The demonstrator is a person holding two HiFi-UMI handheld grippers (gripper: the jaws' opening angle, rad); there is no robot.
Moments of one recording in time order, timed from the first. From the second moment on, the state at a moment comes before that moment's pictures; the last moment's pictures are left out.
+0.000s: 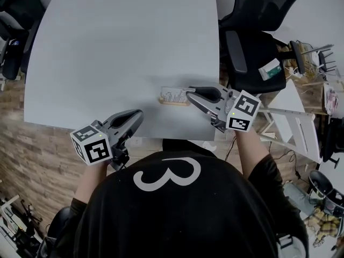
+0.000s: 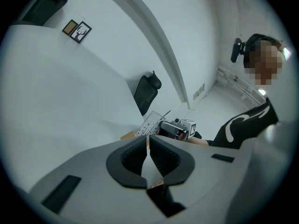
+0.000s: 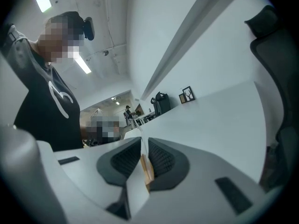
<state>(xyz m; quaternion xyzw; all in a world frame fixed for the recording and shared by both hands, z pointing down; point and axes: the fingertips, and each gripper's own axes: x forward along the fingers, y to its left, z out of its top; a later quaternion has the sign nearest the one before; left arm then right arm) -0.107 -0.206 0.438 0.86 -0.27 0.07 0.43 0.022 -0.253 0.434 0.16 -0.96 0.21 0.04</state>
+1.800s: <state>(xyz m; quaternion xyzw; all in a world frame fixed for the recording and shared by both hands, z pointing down) -0.129 -0.159 0.368 0.87 -0.30 0.02 0.39 0.026 -0.216 0.335 0.31 -0.95 0.07 -0.01</state>
